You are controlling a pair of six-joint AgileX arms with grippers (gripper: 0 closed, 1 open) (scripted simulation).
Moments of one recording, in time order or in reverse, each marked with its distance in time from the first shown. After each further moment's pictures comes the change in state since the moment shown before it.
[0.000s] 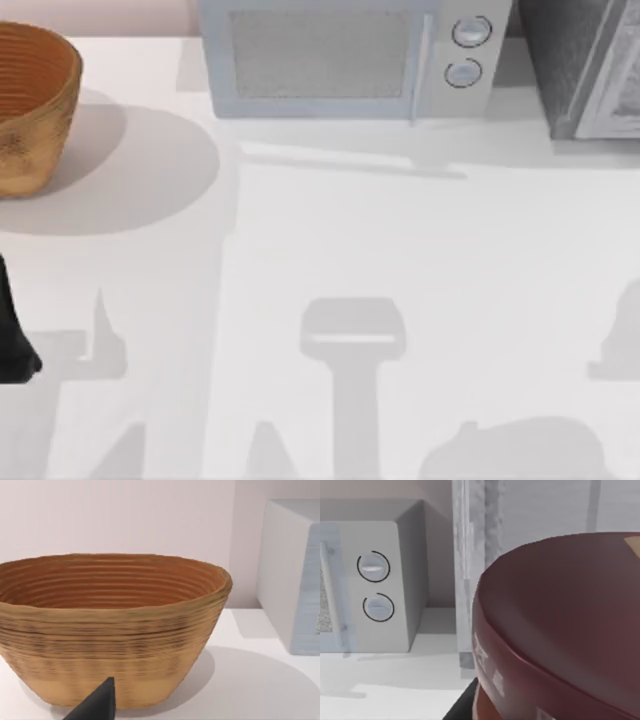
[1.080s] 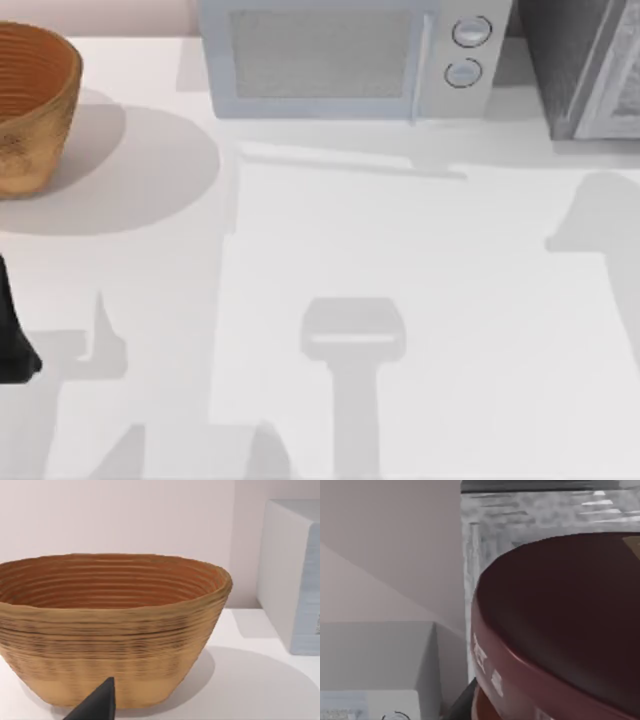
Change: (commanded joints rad) left arm 0.000 0.000 0.000 0.000 0.000 0.000; right arm 0.096 0.679 0.928 -0.260 0.100 0.034
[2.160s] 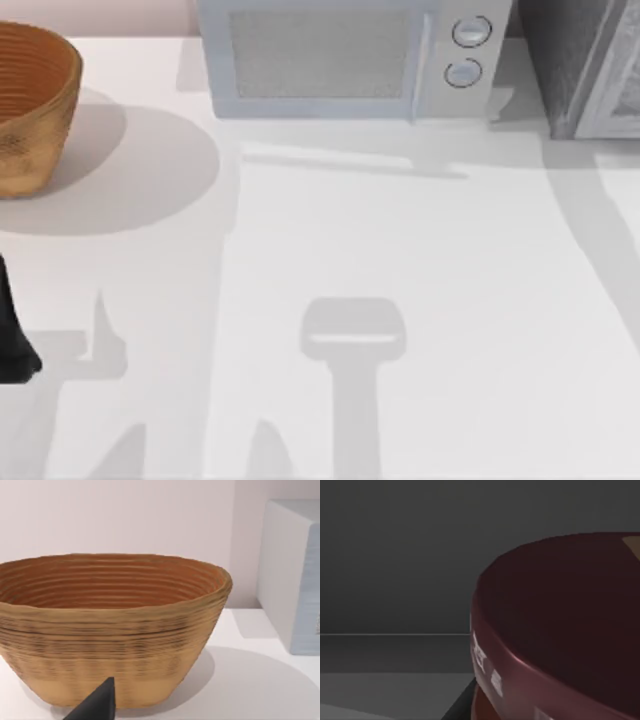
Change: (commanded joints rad) left arm 0.000 0.000 0.000 0.000 0.000 0.000; right arm 0.096 0.673 0.937 -0.256 0.100 -0.015
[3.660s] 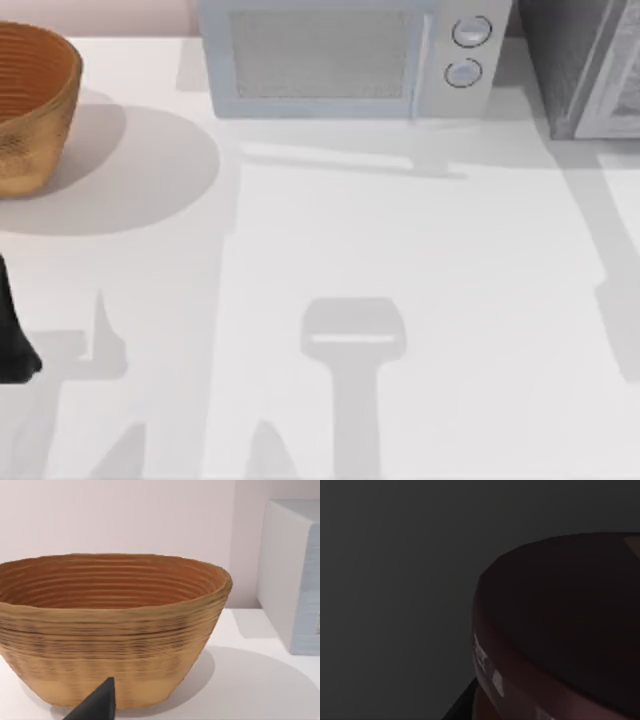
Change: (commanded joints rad) left arm 0.000 0.000 0.000 0.000 0.000 0.000; right arm -0.089 0.514 0.433 0.082 -0.078 0.002
